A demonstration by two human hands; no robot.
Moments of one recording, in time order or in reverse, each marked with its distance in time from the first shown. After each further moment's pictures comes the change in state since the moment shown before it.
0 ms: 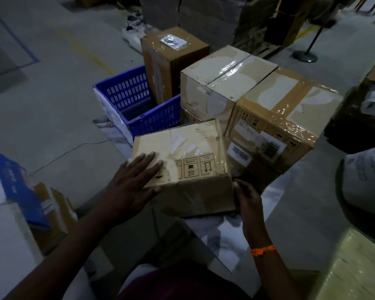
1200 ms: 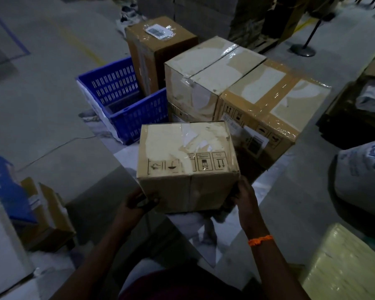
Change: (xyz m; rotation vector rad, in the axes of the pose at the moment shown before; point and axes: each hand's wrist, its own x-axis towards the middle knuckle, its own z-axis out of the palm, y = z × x) left_hand -0.004 0.051 0.107 -1.104 0.102 -0.695; right_hand 0.034 0.004 -0.040 0.123 -0.081 0.130
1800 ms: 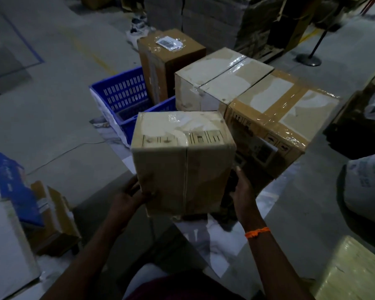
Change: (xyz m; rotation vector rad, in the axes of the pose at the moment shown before) left_hand 0.016 0.029 -0.031 -0.131 0.042 0.086; right_hand 0.022 -0.012 0.041 0.178 -0.008 0.008
